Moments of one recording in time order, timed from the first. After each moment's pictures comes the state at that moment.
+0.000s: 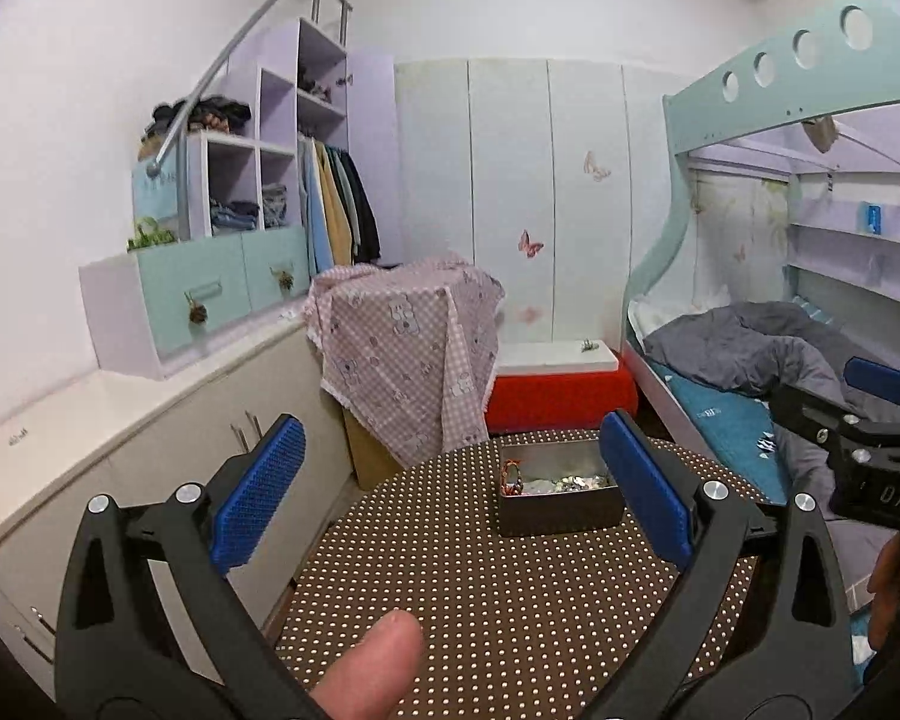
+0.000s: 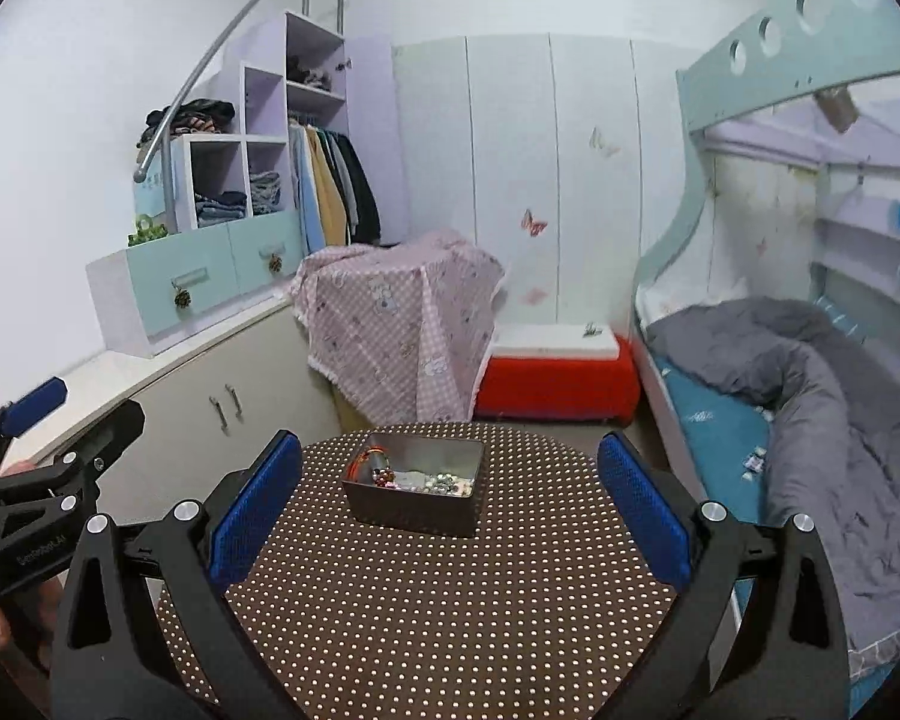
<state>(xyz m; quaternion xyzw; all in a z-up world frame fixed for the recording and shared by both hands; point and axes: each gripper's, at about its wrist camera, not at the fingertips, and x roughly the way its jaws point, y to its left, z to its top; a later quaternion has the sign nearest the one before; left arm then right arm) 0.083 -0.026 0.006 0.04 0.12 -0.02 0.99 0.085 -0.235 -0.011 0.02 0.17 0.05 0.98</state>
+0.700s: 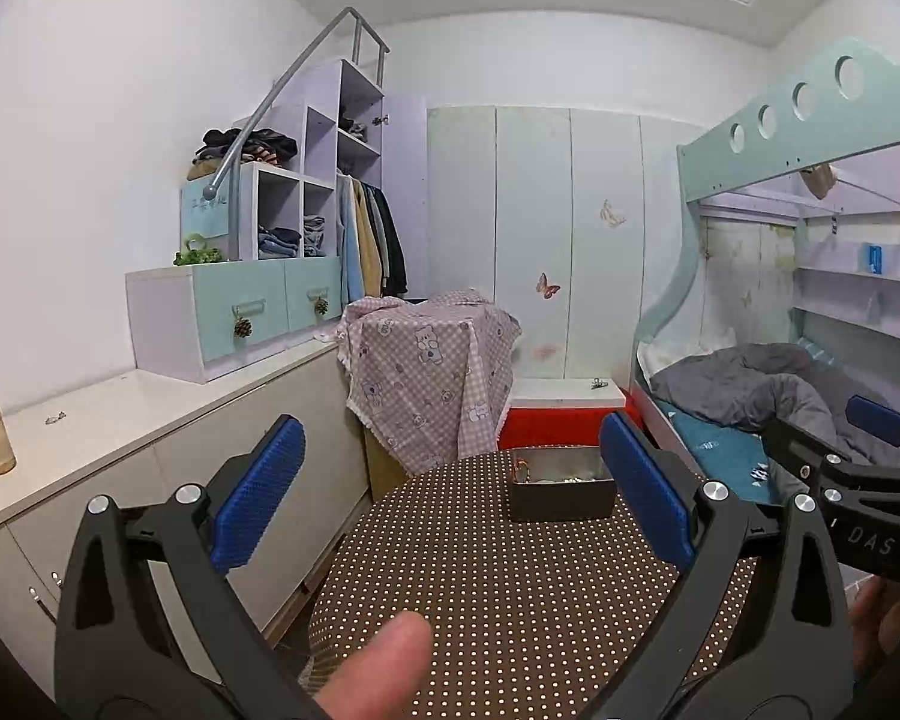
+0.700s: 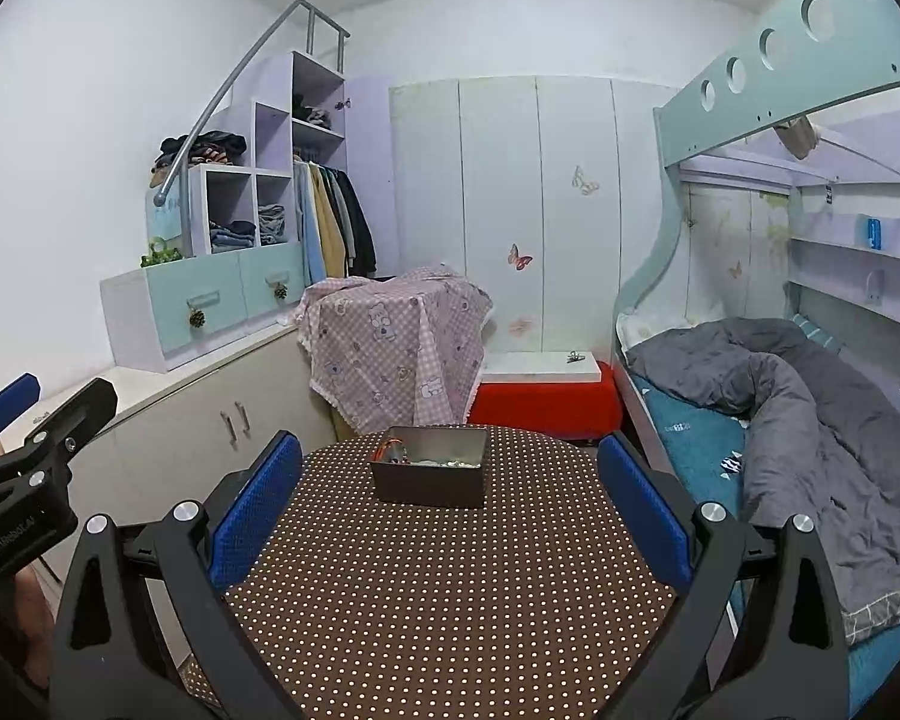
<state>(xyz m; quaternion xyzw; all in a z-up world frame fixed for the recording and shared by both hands) -0.011 -0.002 0.015 0.01 0.08 0.00 1.00 -0.003 -0.214 -0.015 0.03 0.13 0.04 0.99</state>
